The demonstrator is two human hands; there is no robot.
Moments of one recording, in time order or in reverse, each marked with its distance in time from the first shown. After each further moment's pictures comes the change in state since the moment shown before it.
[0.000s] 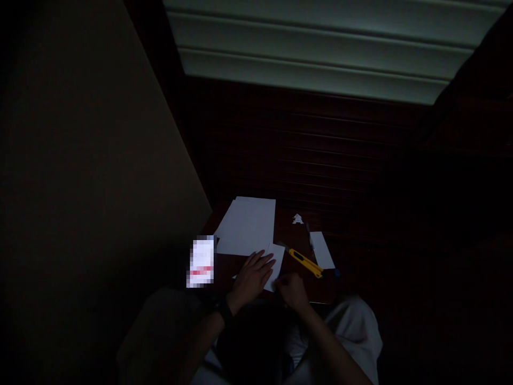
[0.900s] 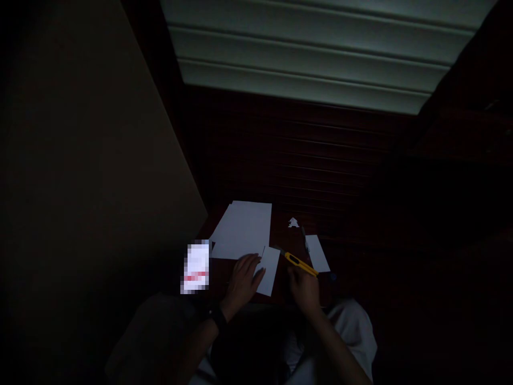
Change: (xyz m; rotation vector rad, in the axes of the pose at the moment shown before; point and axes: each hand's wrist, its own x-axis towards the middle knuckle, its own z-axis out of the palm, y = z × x) left_hand -0.002 0.001 -0.004 -0.008 0.117 -0.188; right_hand -0.010 0.002 -0.042 -0.313 0.380 -0.206
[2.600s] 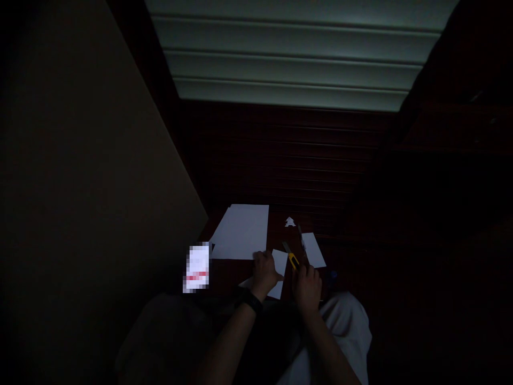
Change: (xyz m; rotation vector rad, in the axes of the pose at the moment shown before) left_hand 0.040 0.077 0.033 0.019 -0.242 -0.393; right_hand -0.020 0.029 0.017 -0.568 0.276 0.038
